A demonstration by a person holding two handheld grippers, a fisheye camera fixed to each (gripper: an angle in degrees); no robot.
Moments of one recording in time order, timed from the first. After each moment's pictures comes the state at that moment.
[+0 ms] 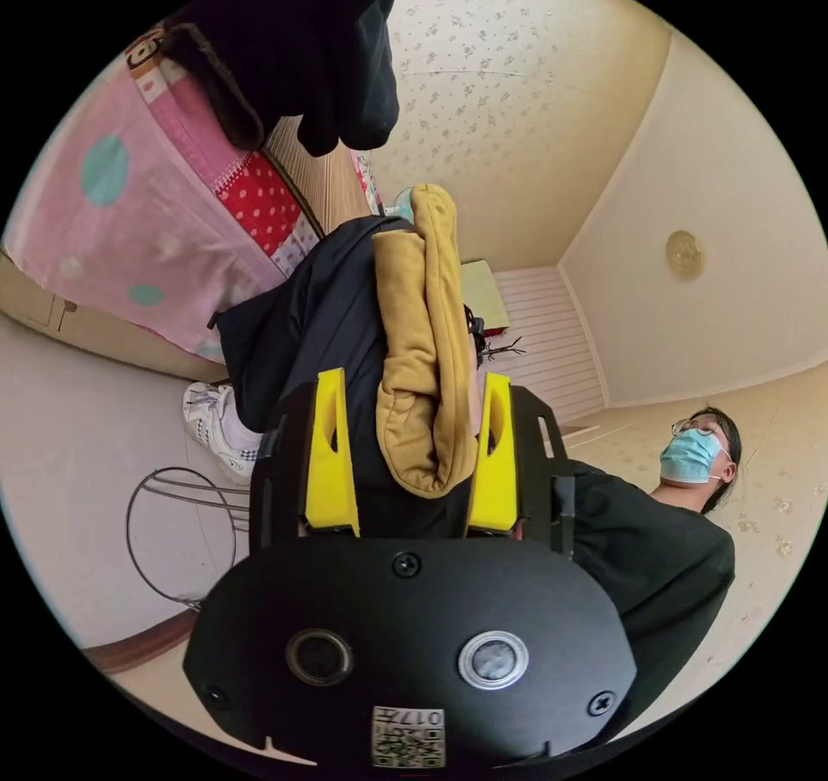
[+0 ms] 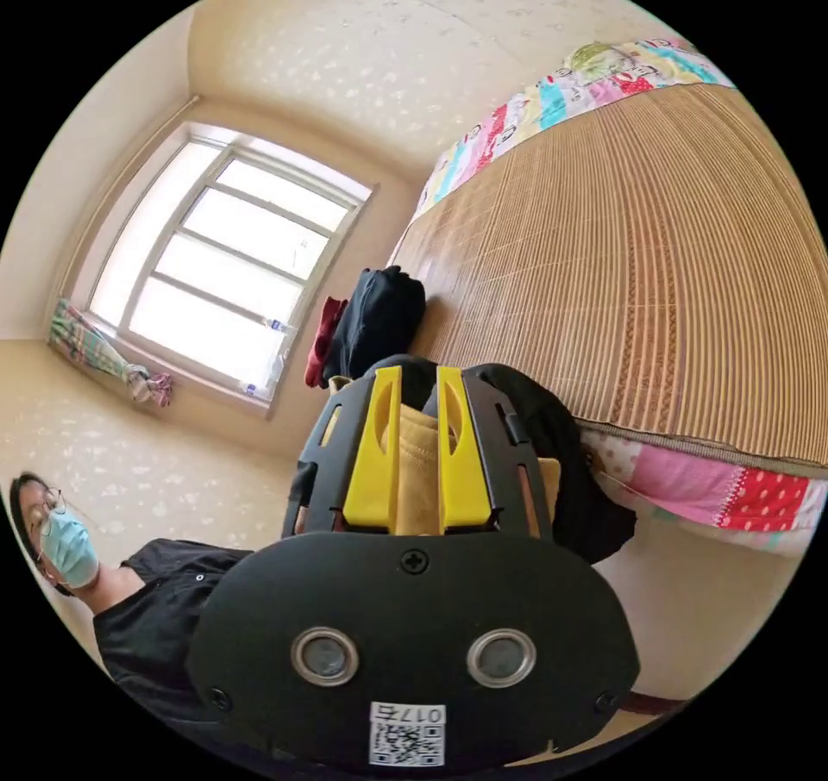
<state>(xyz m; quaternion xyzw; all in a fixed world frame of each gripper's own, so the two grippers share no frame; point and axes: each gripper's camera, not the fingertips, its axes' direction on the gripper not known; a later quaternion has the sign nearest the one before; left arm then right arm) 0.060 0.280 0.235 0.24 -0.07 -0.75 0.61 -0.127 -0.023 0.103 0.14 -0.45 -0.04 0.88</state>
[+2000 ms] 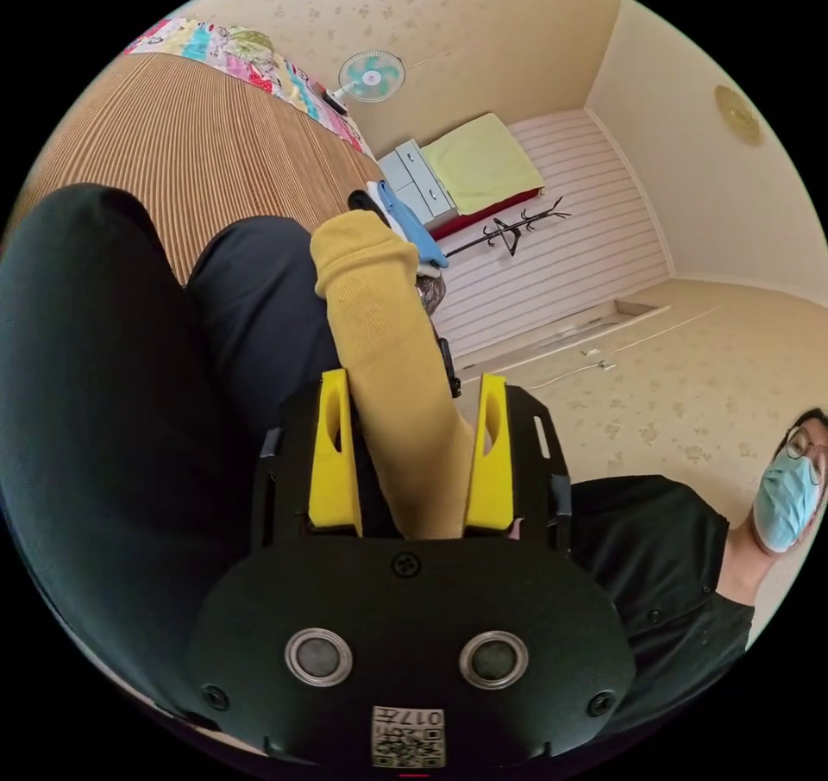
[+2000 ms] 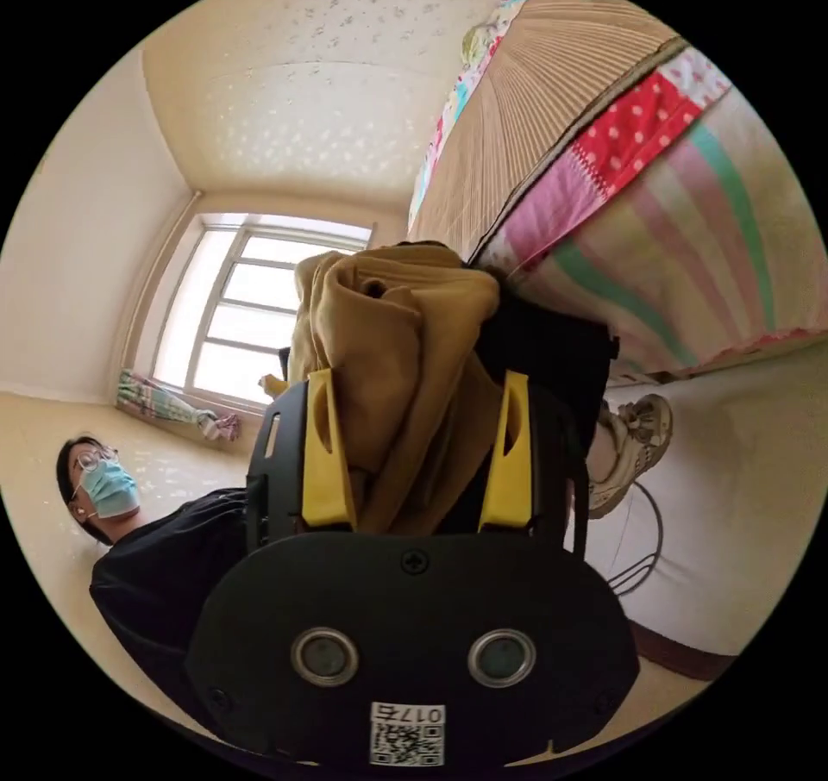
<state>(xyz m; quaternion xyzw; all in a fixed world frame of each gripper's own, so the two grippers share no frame) 0.024 0.250 0.616 -0.01 0.01 -0.71 0.70 0.071 0.203 0.239 0.06 -0.68 0.04 0.73</state>
